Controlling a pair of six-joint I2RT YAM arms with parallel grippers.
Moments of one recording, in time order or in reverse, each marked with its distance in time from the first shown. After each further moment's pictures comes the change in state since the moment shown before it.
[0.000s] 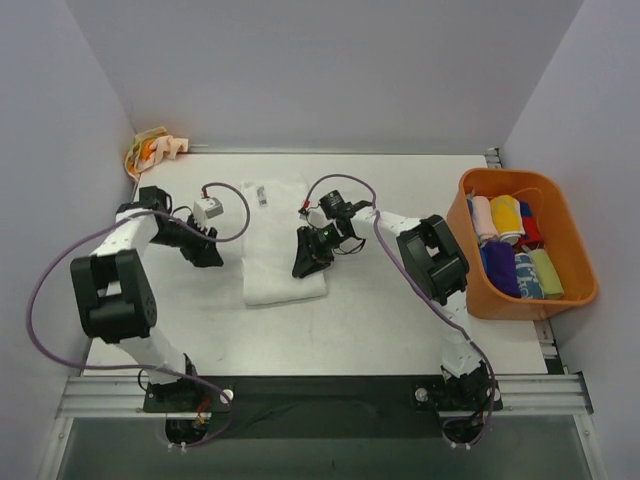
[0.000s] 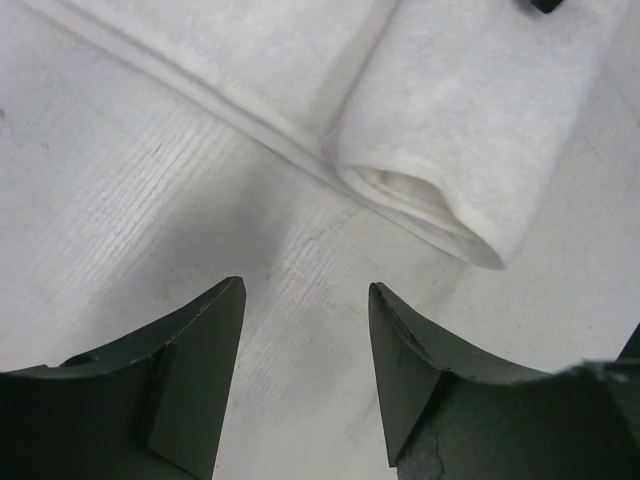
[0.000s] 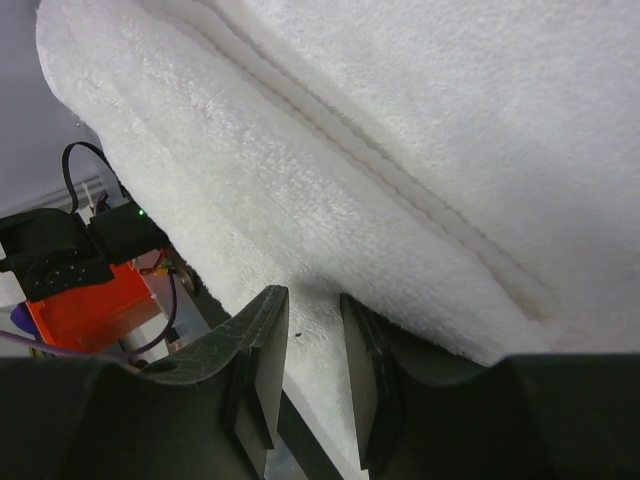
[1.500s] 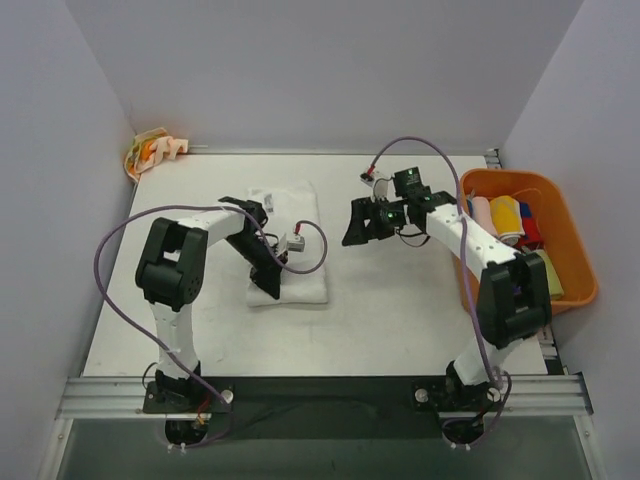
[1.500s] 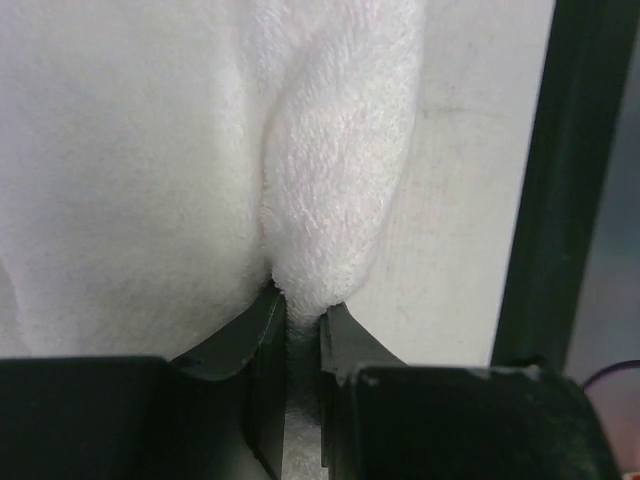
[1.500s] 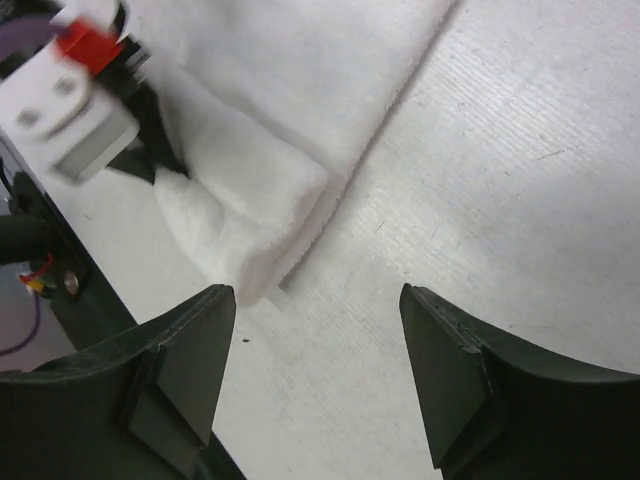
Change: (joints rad) left arm -0.546 0.174 0.080 -0.179 -0.027 0.124; right arm -0.251 -0.492 -0.269 -0.012 0.147 -0.299
